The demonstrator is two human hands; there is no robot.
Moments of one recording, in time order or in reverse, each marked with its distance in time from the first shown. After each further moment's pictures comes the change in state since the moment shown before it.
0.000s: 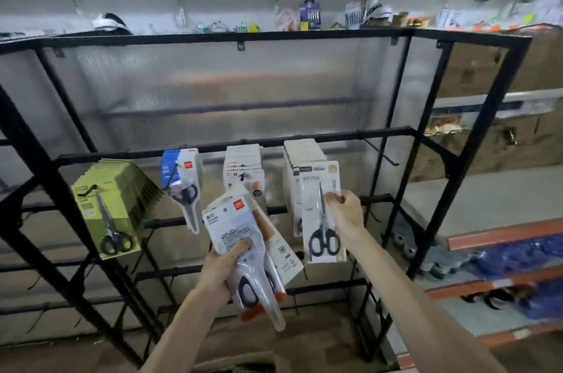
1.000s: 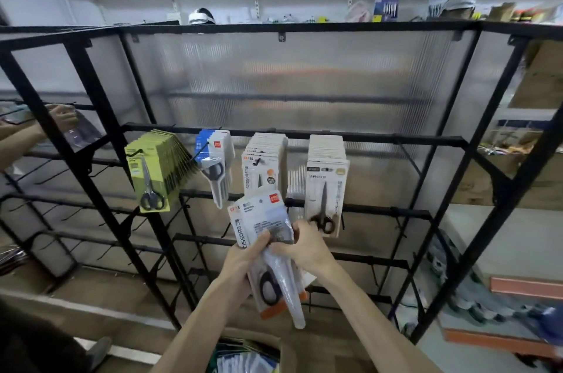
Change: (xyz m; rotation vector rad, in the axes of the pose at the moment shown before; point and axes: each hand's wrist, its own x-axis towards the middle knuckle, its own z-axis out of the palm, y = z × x) left_hand -0.038 -0.046 0.061 -0.130 0.100 0.110; right_hand -0.045 0.037 0.013 -0.255 -0.750 -0.227
